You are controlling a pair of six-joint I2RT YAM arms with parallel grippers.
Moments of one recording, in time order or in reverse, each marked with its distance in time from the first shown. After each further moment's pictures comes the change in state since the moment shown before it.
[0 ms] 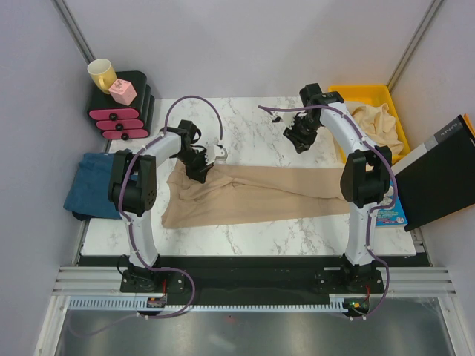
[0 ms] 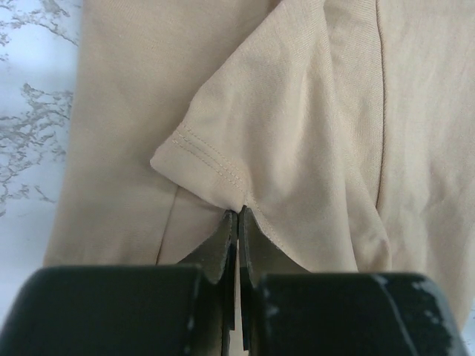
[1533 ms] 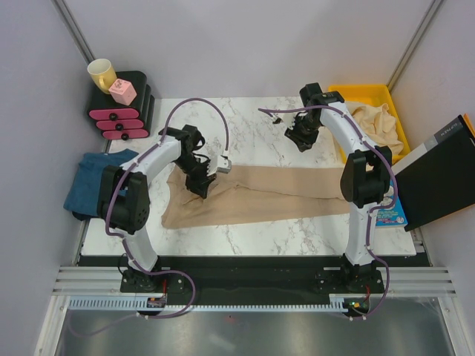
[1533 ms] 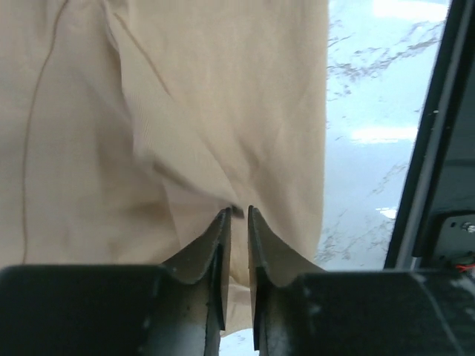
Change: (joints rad) left arm -0.087 -0.208 -0.069 -0.270 0.059 0.072; right arm 0.000 -0.001 0.004 0.002 0.055 -0.049
